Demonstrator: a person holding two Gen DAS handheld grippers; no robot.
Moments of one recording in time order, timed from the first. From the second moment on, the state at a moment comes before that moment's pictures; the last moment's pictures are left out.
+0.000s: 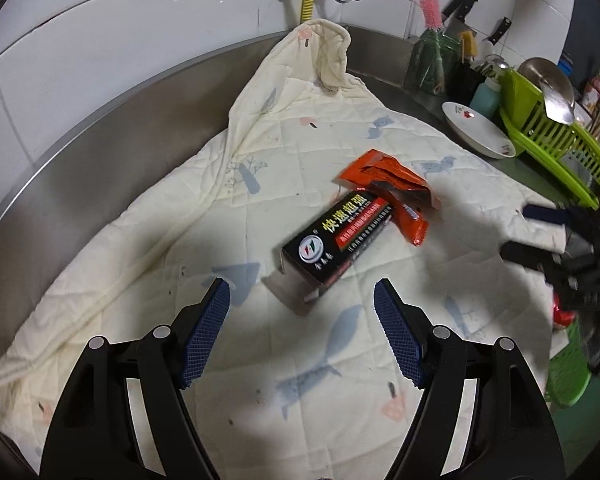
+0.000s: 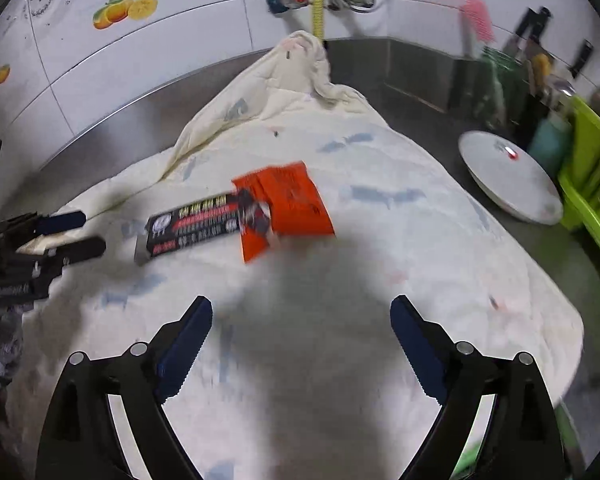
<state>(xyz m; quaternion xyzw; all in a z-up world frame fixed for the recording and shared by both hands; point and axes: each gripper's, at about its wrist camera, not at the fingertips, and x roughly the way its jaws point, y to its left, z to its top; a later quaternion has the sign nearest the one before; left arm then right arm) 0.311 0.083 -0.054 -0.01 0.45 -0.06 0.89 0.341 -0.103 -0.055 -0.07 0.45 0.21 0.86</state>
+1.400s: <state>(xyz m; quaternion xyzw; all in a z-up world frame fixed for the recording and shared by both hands) 0.376 0.050 -0.101 0.05 0.46 -0.12 0.88 0.465 -0.070 -0.113 -0.05 0.52 0.23 0.82</state>
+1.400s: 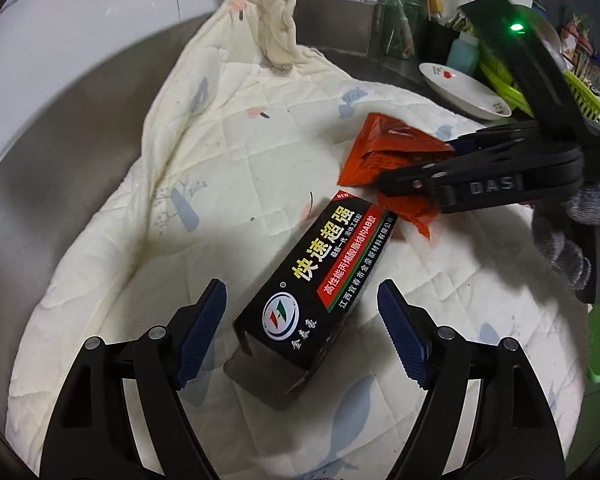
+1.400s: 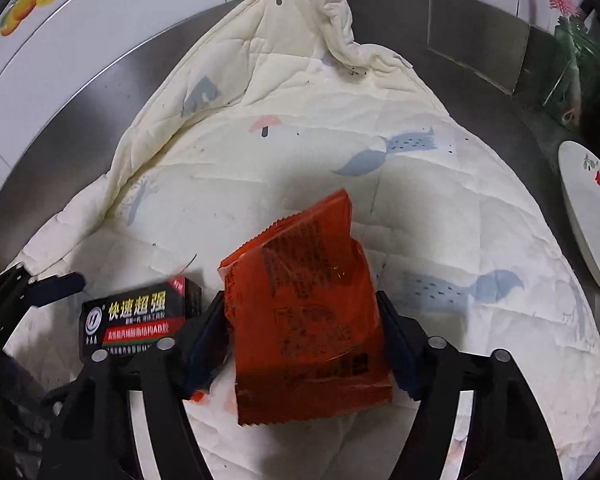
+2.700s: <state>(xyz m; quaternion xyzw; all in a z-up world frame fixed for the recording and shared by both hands) 0.390 0.023 -0.112 0.09 0.47 -0.15 0.86 0.398 -0.131 -0.102 0.01 0.49 0.22 0.85</state>
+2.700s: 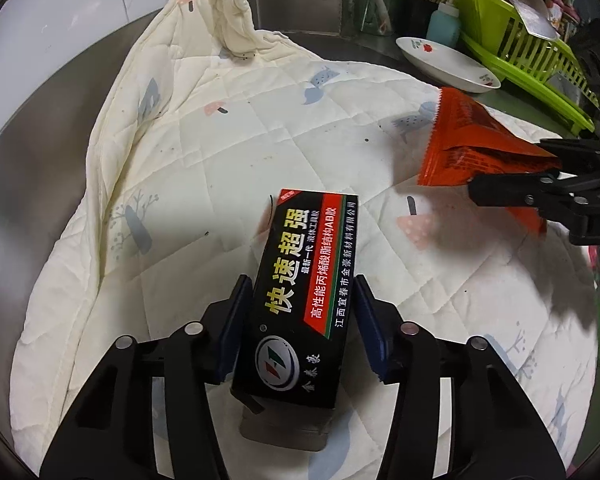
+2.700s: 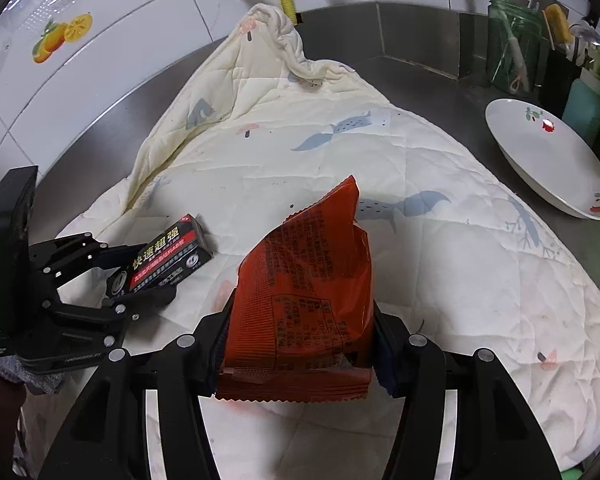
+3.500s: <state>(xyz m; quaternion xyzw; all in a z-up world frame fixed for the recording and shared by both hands) 0.316 -0.009 -0.060 0.08 0.43 -0.17 0.88 0.303 -0.175 -0.062 0.03 0.46 0.20 0.87</state>
